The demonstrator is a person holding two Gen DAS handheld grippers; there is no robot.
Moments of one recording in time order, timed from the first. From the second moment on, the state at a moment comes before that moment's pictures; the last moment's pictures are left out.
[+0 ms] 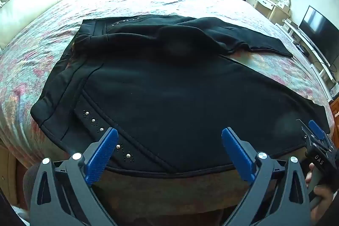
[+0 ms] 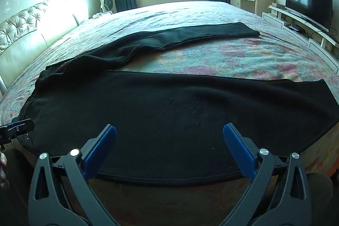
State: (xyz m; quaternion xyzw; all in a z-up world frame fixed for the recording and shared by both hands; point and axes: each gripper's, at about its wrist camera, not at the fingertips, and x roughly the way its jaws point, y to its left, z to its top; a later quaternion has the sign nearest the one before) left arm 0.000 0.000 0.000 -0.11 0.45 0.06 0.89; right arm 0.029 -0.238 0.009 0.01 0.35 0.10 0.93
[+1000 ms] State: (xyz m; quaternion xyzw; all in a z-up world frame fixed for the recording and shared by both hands) left arm -0.001 -0.011 0.004 -0.08 0.45 0.08 0.88; right arm 0.032 -0.238 -0.002 0.02 0.38 0.10 0.92
